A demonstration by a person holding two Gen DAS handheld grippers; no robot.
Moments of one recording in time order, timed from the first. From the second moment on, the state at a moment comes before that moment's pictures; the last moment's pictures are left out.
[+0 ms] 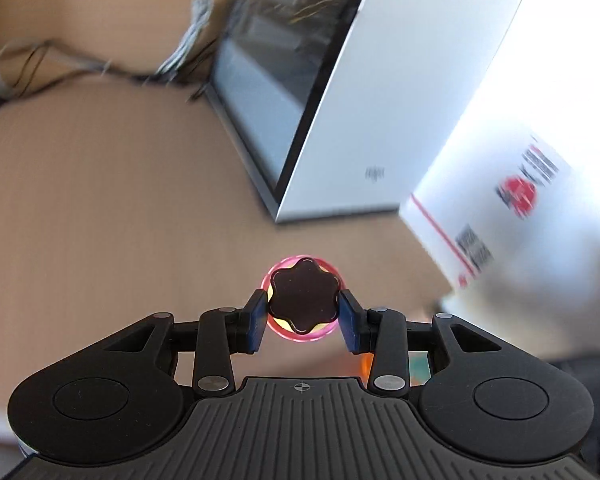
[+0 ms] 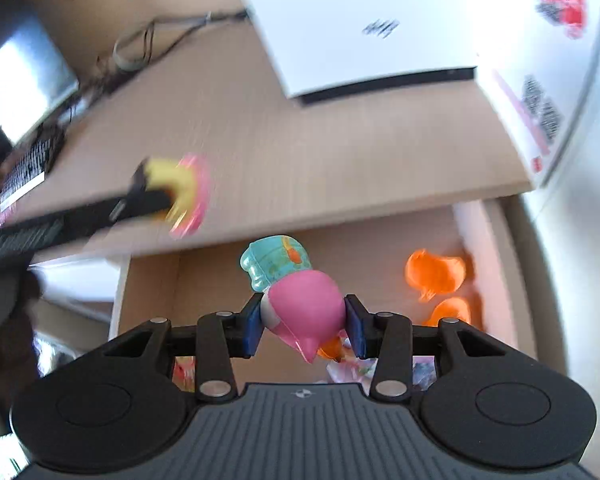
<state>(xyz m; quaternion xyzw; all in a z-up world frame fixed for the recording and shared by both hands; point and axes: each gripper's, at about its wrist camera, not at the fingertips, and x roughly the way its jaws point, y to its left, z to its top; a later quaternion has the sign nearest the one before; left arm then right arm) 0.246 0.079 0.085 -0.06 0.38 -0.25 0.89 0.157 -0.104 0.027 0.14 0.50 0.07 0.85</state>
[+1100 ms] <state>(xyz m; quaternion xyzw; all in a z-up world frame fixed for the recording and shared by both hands) 0.190 0.137 0.033 -0.04 0.48 -0.15 0.86 0.272 -0.077 -0.003 -0.09 0.33 0.01 0.94</state>
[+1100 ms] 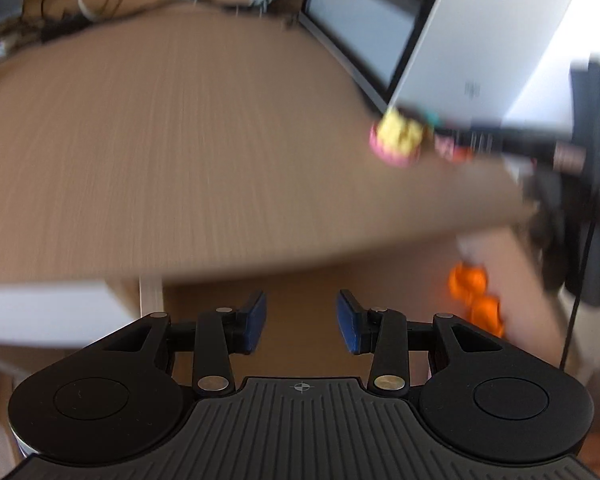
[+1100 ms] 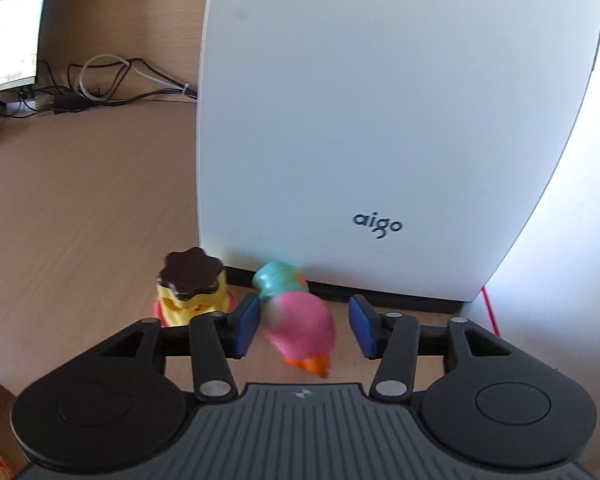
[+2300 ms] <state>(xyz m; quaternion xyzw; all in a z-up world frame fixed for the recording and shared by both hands) 0.149 0.152 -0.003 0.03 0.61 -0.14 0.78 0.087 -0.057 -0.032 -0.04 0.46 0.07 0.88</state>
